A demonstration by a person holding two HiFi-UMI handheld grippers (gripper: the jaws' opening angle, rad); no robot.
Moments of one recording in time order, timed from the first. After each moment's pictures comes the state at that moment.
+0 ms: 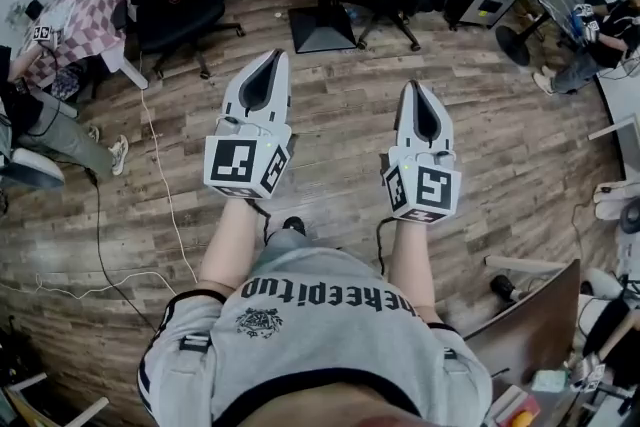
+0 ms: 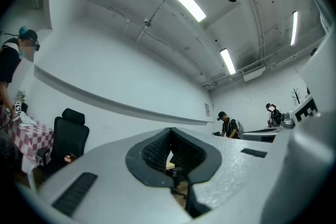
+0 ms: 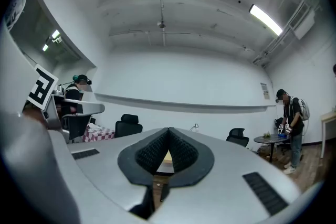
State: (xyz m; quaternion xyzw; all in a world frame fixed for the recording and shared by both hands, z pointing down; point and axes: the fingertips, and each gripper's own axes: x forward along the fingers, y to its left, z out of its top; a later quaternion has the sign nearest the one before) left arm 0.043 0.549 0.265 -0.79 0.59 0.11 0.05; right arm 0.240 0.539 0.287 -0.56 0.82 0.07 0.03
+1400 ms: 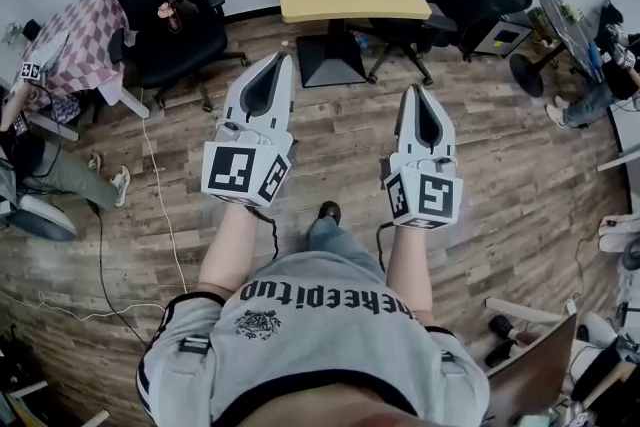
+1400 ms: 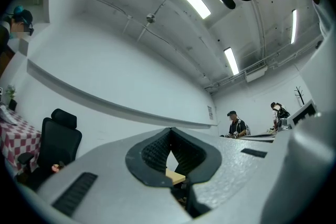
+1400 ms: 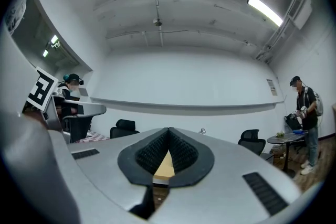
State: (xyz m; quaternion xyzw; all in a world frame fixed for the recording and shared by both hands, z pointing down) left arm 0.004 0.347 0.251 -0.79 0.59 0.13 0.07; right arm 0.192 0.330 0.280 -0.54 0.83 0.08 0.06
